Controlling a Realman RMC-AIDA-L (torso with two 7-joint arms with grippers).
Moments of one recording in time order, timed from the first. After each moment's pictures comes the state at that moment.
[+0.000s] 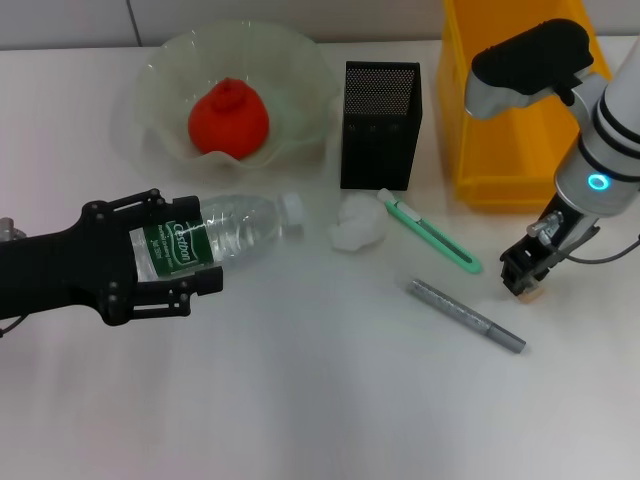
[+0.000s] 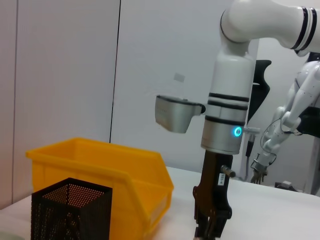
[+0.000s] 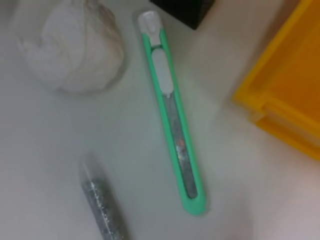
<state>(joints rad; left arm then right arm) -0.38 -2.01 0.73 0.65 1.84 1.79 -1.14 0.85 2.09 -1.42 -0.95 -2.79 -1.55 2.89</state>
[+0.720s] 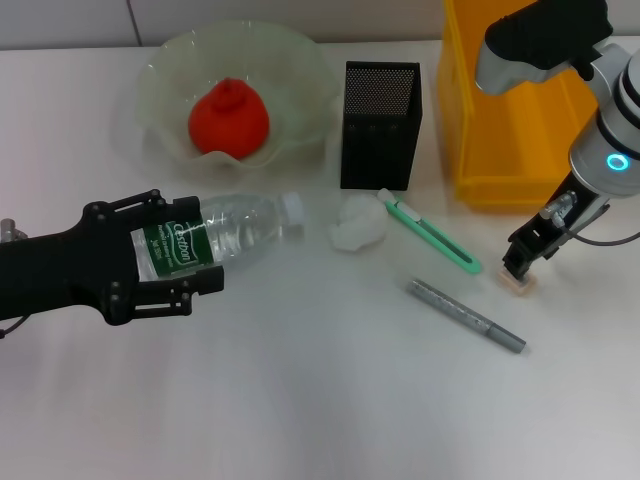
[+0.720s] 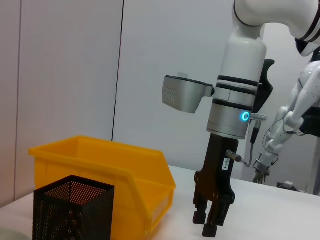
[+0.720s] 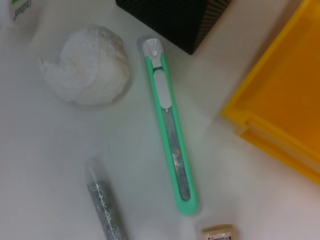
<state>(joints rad) -0.38 -2.02 0.73 0.65 1.85 1.78 -1.15 0.80 2.08 -1.43 -1.12 -2.80 -1.62 2.88</state>
